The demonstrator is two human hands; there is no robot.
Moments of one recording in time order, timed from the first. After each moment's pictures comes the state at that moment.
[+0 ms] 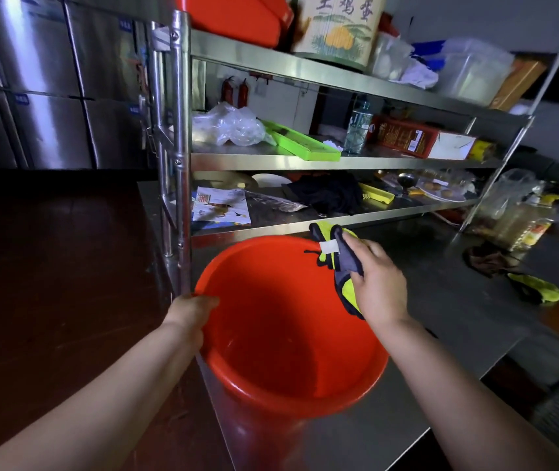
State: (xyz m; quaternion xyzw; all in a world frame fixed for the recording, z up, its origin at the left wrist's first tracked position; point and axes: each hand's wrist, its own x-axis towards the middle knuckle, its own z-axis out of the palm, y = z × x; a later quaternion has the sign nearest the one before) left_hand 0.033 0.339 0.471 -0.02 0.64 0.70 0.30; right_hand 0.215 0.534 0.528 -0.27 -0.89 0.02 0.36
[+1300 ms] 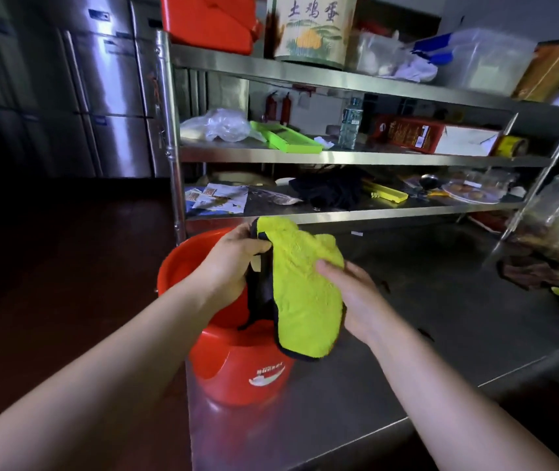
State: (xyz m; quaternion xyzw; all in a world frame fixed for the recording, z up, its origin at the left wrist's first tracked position) left_hand 0.215 0.421 0.556 0.24 0.54 0.76 0.27; right_hand 0.339 0.554 0.538 -0.18 -0.58 0.78 0.18
